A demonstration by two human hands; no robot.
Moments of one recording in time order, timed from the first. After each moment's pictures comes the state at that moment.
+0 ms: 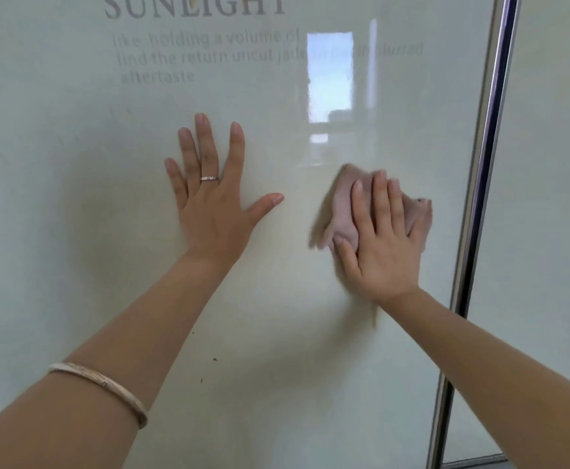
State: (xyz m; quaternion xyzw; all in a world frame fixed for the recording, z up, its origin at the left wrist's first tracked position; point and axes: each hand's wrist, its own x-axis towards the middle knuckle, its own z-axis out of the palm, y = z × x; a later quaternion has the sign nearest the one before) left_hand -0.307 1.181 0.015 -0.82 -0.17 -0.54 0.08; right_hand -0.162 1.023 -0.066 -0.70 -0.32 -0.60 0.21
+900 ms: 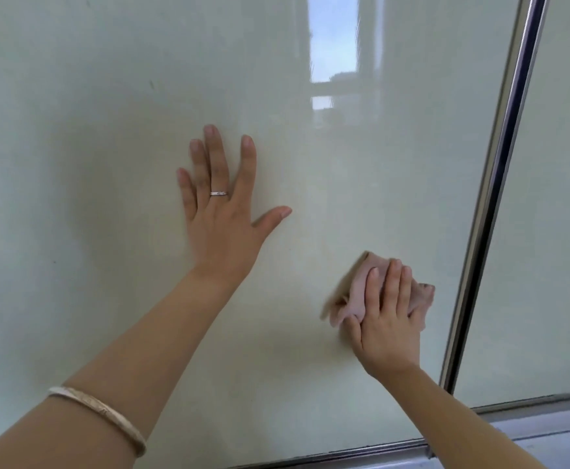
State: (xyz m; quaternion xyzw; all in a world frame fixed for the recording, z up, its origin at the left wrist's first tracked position) left_hand -0.303 1.186 -0.083 -0.82 -0.13 -0.55 0.09; right_hand -0.177 1.017 -0.267 -0.77 -0.31 -0.51 0.22
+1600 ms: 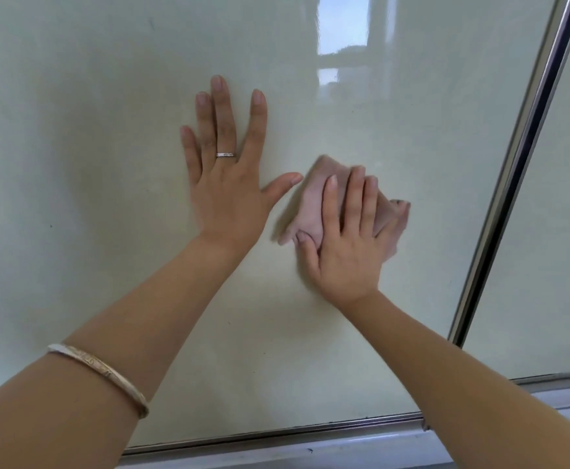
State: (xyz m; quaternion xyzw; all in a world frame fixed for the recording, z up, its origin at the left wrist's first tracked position) left_hand -0.308 1.181 -0.079 -0.82 -0.14 -0.54 0.09; right_hand -0.202 1.075 -0.180 -0.72 -0.31 -0.56 0.26
